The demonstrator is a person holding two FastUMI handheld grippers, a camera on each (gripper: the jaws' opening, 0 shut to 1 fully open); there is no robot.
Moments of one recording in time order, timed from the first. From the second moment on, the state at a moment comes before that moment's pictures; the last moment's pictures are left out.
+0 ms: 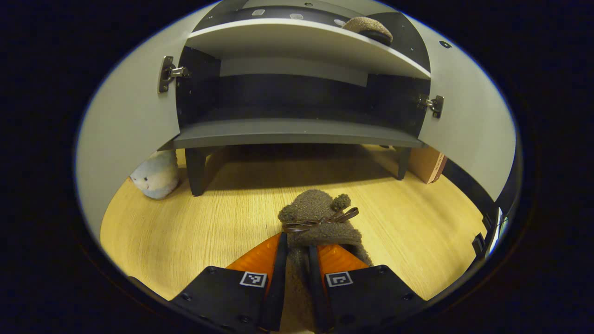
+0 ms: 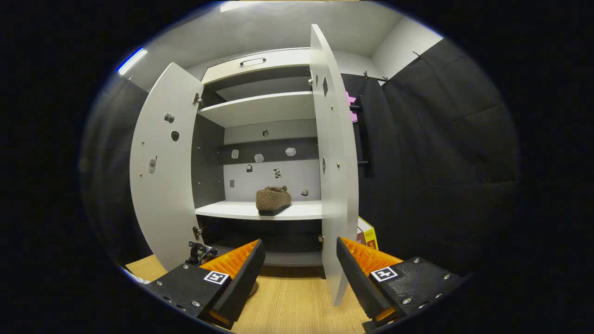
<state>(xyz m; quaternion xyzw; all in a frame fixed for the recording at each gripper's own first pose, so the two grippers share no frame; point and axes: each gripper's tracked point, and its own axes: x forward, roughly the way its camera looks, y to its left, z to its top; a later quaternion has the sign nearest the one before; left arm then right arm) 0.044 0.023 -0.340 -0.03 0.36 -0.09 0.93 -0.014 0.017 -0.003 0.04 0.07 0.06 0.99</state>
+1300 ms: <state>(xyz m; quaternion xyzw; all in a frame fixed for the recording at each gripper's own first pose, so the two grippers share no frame) 0.336 0.058 0.011 -0.09 0.15 -0.01 0.98 -0.006 0.009 0.023 0.04 0.04 0.05 1.00</state>
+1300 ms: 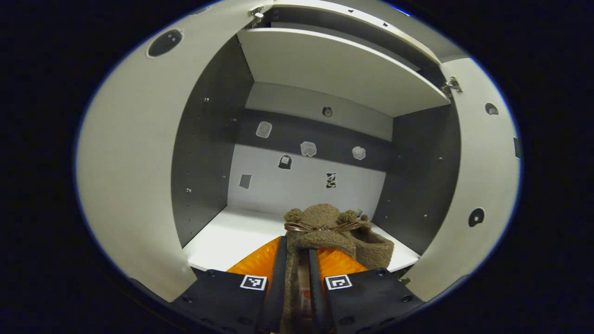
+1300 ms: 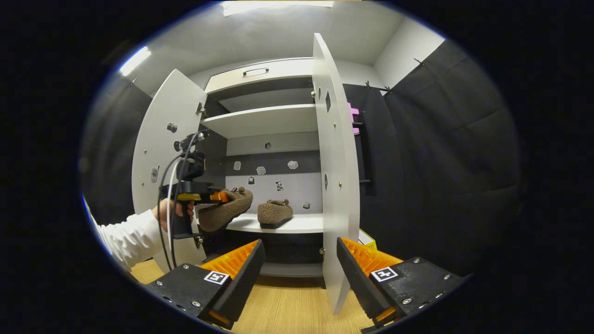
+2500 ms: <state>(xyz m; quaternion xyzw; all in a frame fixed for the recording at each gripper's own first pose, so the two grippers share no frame) 0.396 0.095 -0.034 -0.06 0.23 0.03 0.97 0.002 0.003 0.006 0.05 0.06 0.06 1.00</state>
